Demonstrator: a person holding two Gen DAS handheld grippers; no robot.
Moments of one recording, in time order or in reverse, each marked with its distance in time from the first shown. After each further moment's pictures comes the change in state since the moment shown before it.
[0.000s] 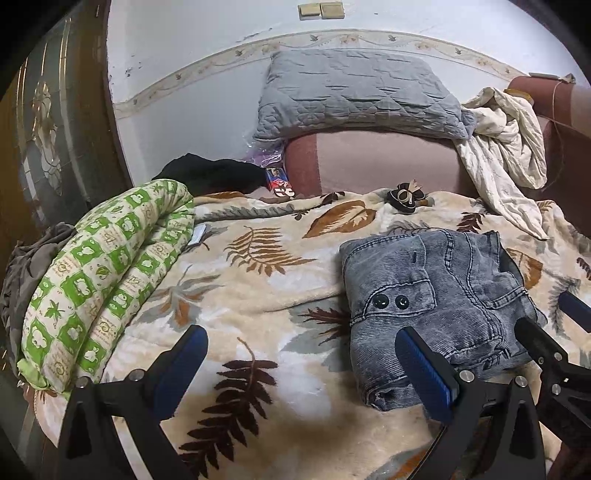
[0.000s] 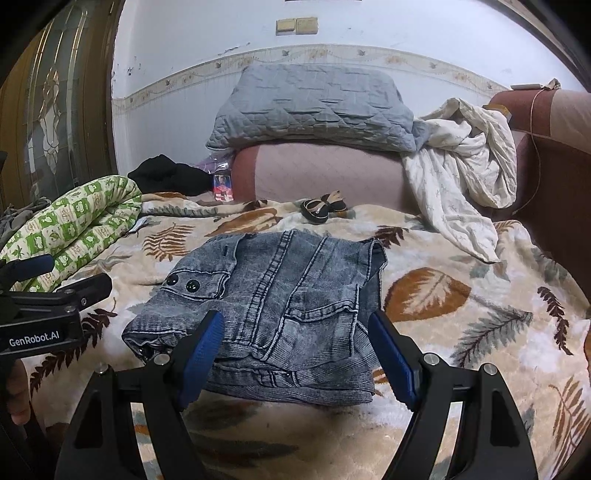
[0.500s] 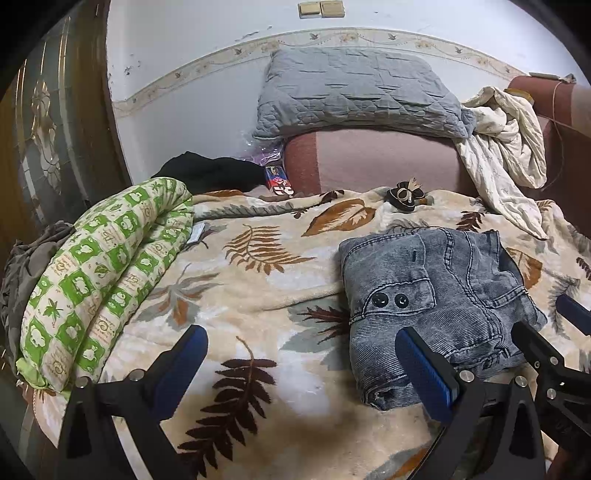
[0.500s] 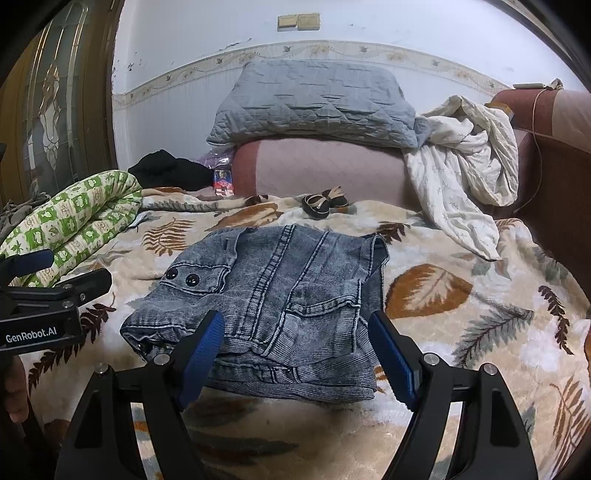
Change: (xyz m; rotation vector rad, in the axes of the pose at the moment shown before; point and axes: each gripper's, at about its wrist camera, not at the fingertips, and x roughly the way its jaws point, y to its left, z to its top) left arm 0.001 0.000 0.000 -0.004 0.007 -0.004; right arm 0.002 0.001 -0.002 -0.008 0.015 0.000
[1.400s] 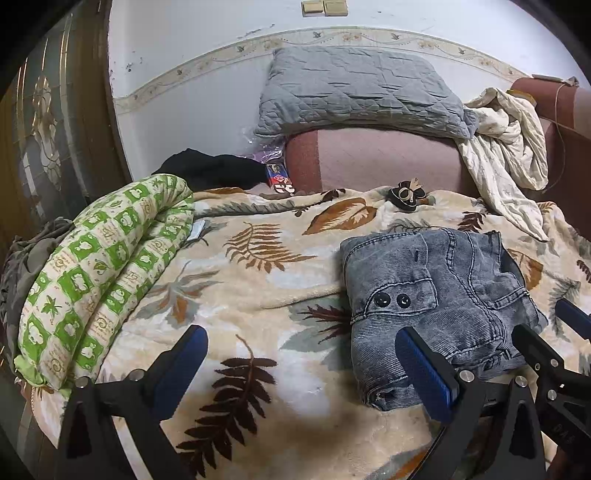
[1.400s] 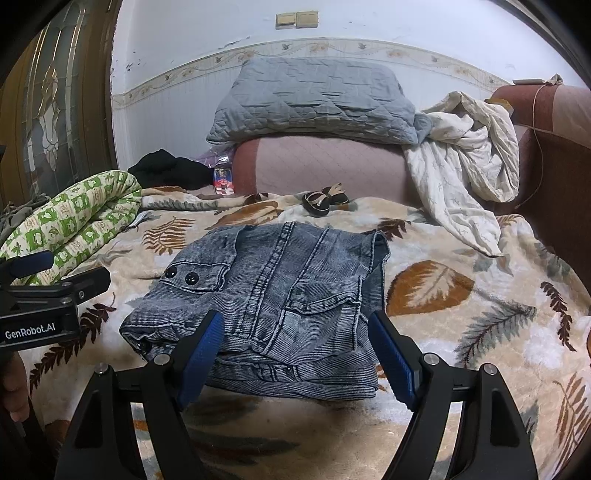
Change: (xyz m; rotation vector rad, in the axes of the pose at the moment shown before) left arm 0.003 0.000 -0.001 -0.007 0.008 0.004; right arm 0.002 -0.002 -0.001 0.011 0.010 0.008
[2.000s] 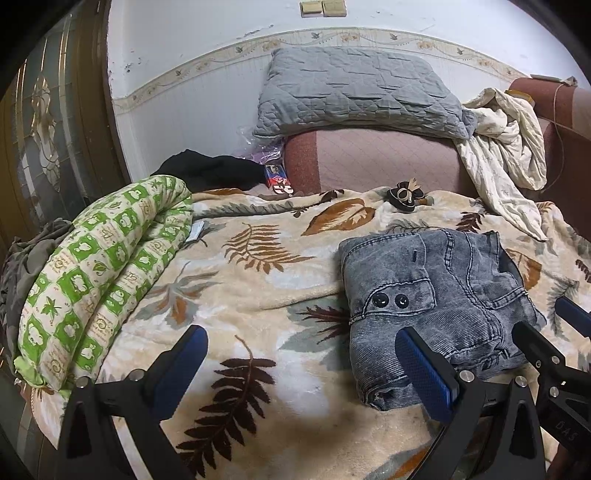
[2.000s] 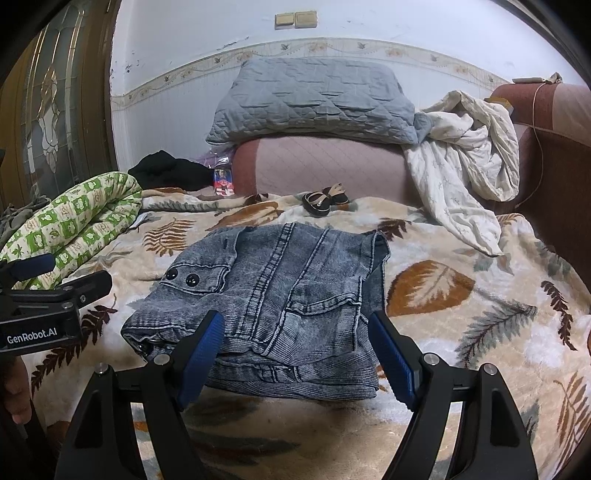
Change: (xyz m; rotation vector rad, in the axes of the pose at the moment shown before) left arm -0.002 0.002 0.000 -0.004 -0.005 -0.011; right arm 0.000 0.000 0.001 0.003 -0.003 0.002
